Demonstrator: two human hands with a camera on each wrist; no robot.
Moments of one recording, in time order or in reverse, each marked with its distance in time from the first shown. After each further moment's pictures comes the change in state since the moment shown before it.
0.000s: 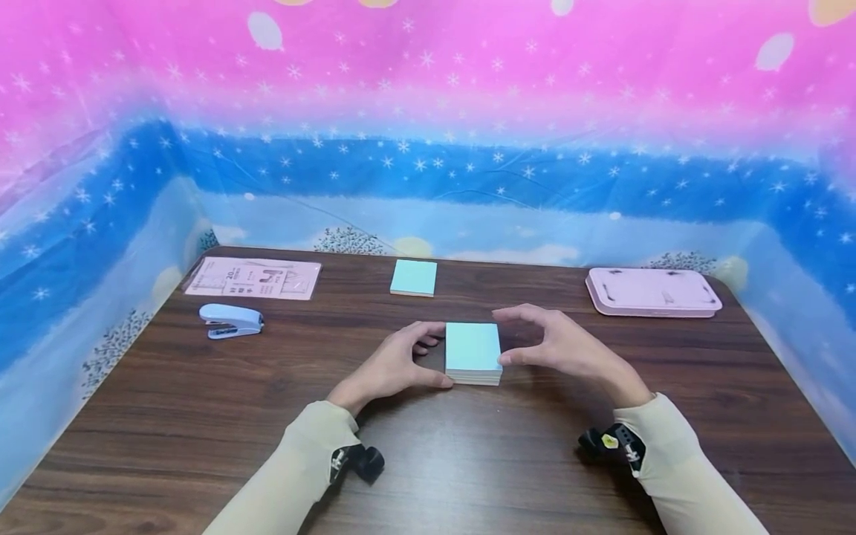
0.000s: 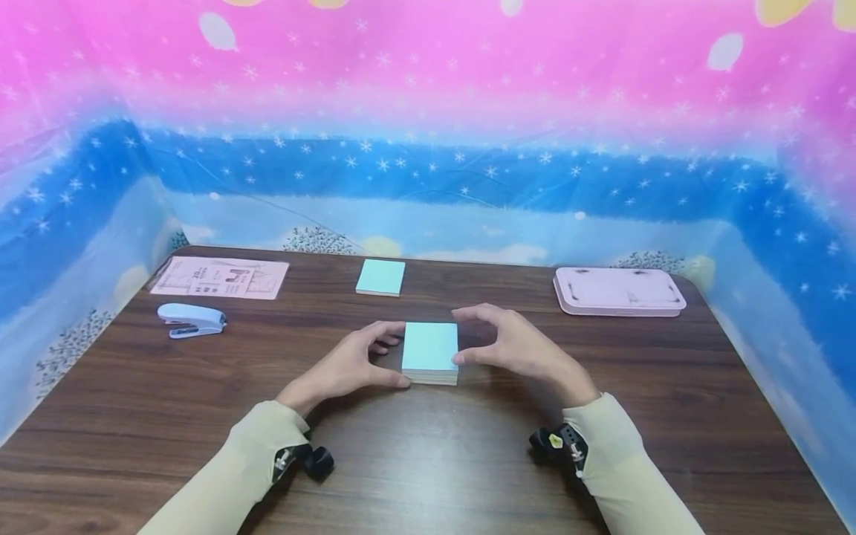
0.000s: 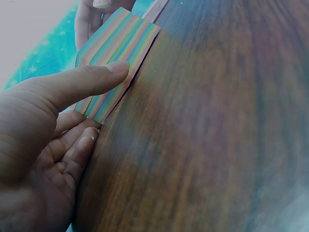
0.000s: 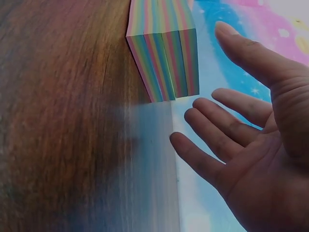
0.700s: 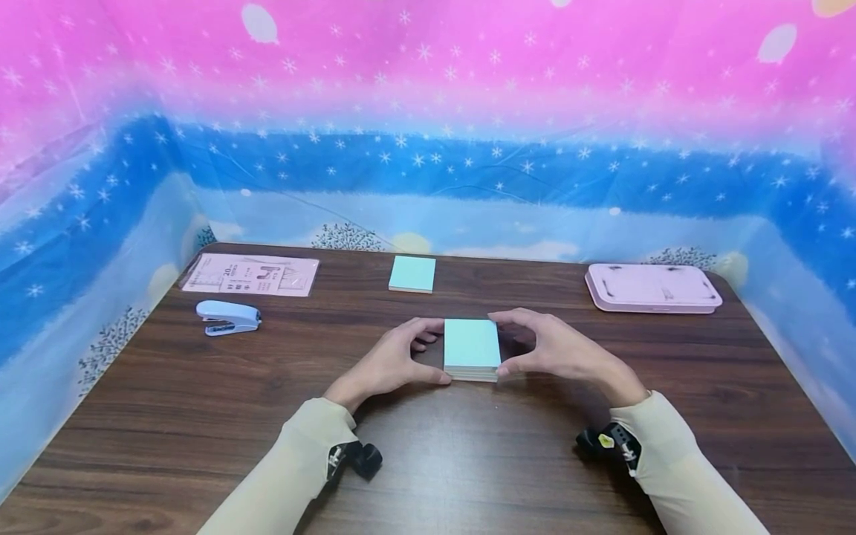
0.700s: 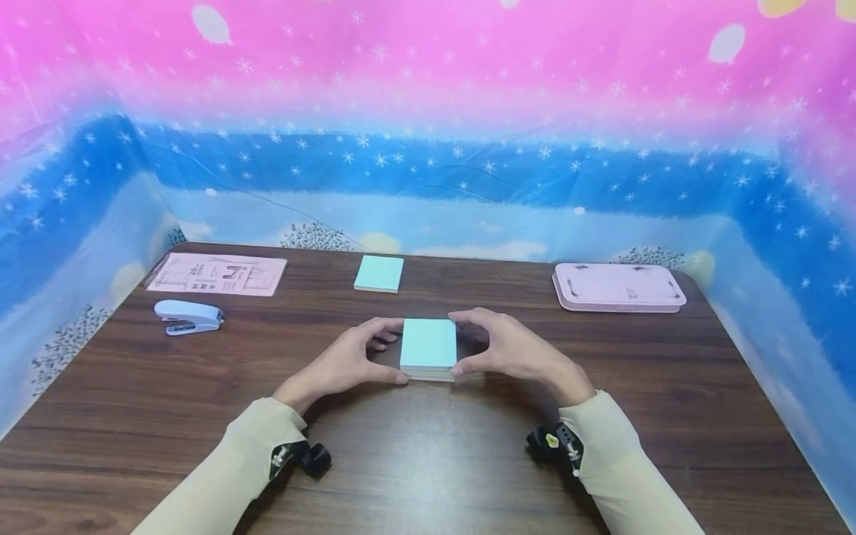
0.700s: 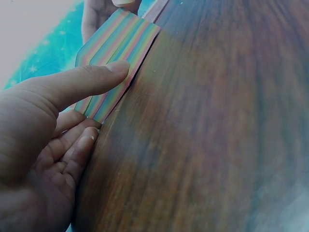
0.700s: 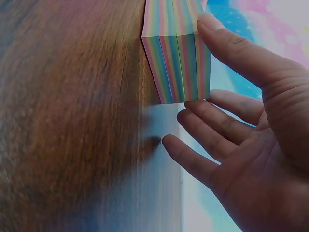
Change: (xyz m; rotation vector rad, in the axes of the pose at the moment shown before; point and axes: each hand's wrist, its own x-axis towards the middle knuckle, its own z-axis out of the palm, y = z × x) left_hand 0.001 -0.003 0.001 -0.007 0.010 0.011; right_hand 0.001 0.000 0.006 -0.036 -0.068 0.014
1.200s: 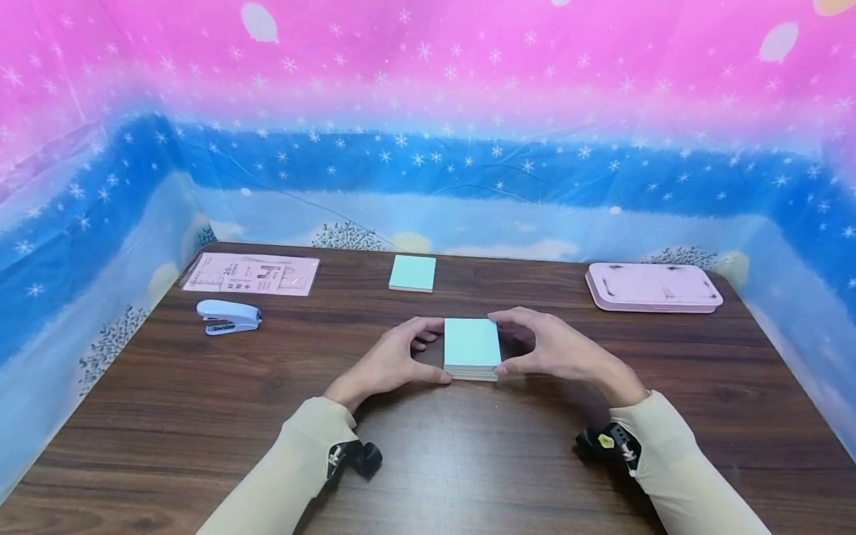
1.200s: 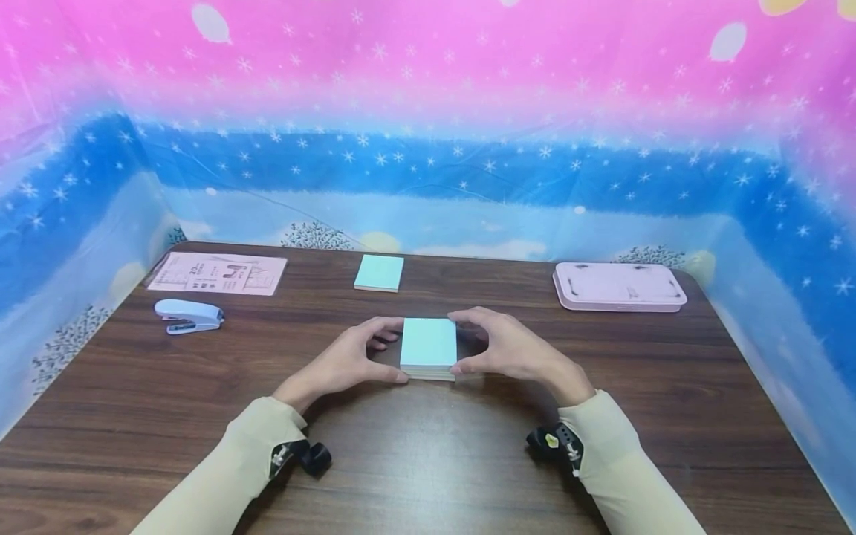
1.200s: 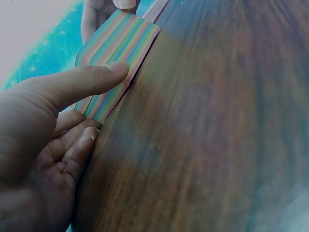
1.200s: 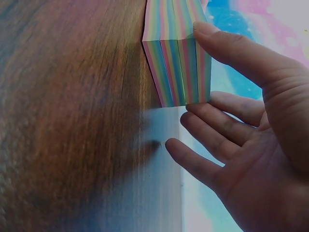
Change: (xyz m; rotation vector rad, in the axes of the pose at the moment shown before) left_hand 0.000 0.001 0.000 0.003 0.006 -0.010; right_hand 0.000 -0.002 0.000 -0.033 -0.002 -0.004
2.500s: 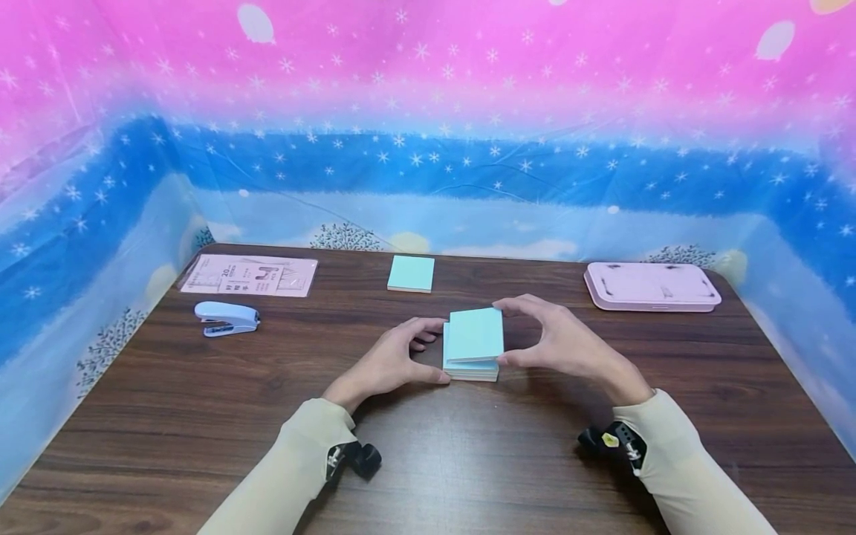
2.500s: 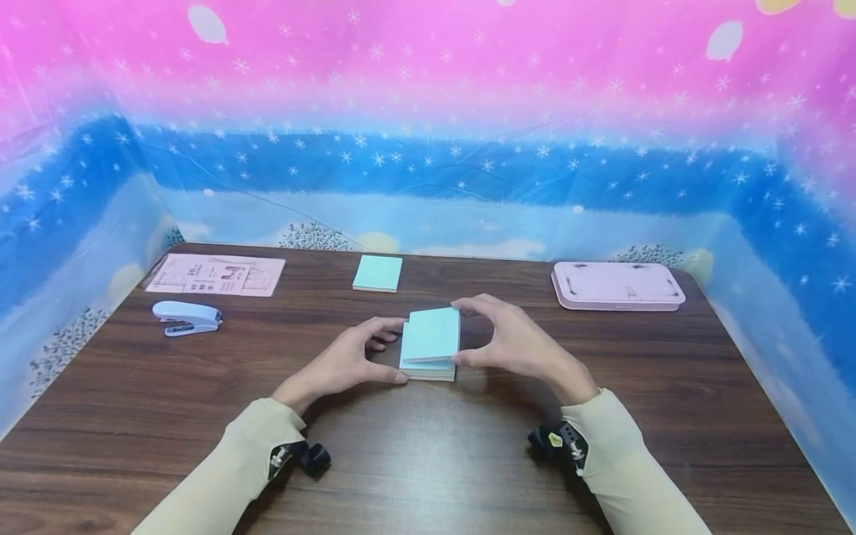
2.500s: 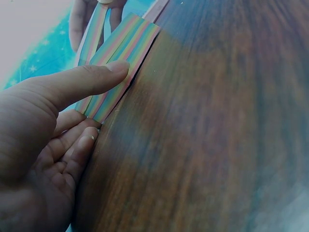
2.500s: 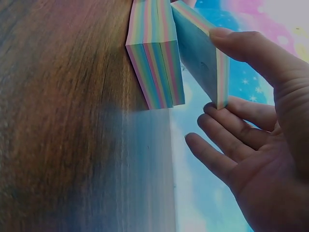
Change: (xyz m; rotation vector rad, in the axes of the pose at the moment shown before) left_hand 0.000 0.002 0.000 0.005 -0.007 -0.003; right_hand -0.003 -0.003 -0.007 -0.027 0.119 -0.025
